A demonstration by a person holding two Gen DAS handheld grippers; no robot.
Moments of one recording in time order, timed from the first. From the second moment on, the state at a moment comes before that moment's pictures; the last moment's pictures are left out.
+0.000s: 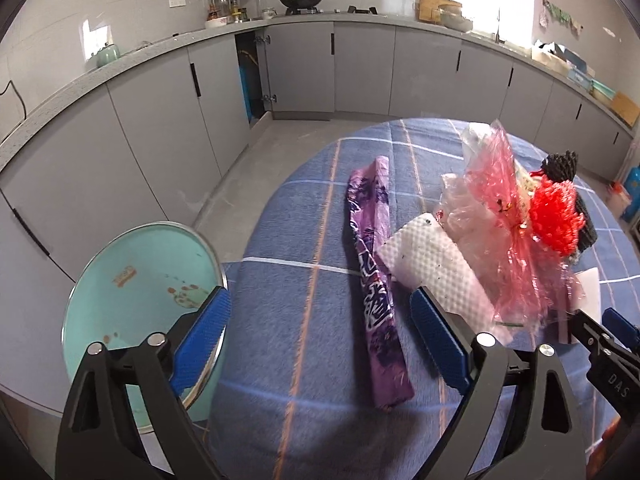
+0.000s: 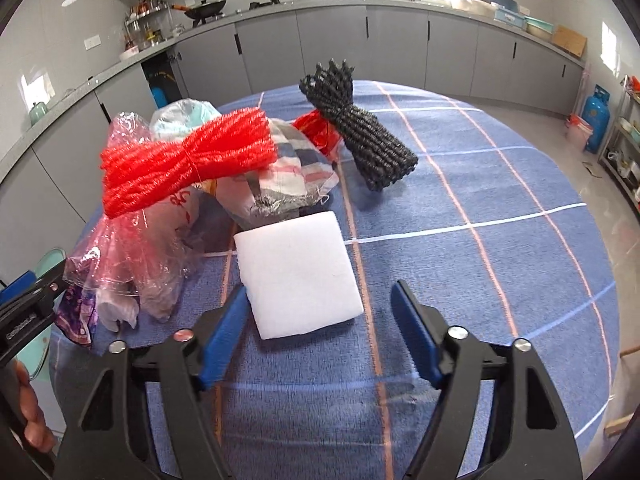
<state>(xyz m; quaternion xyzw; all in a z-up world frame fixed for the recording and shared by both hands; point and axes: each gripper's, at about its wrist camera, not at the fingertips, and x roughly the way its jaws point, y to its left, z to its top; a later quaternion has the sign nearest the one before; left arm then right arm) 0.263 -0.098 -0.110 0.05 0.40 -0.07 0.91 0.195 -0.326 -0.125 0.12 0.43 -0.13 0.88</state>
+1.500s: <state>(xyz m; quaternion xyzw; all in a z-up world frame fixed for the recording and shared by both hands) 0.255 -0.077 -0.097 0.02 0.36 -0.15 0.92 0.158 -0.308 -0.092 0.17 0.37 -0.10 0.91</state>
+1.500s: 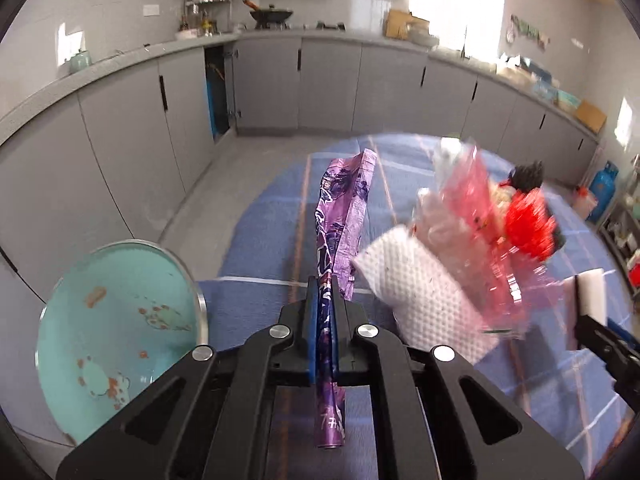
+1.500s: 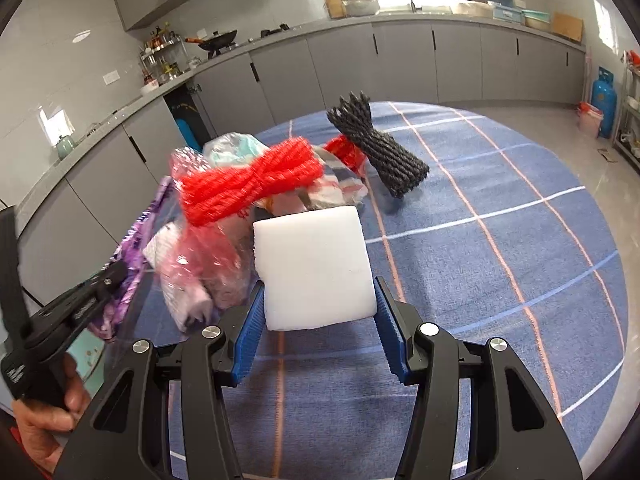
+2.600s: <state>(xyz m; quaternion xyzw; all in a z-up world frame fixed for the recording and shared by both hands) 0.177 0.132 -0.069 -0.04 0.35 0.04 0.94 0.198 -0.090 -0.046 0.08 0.37 0.10 0.92</state>
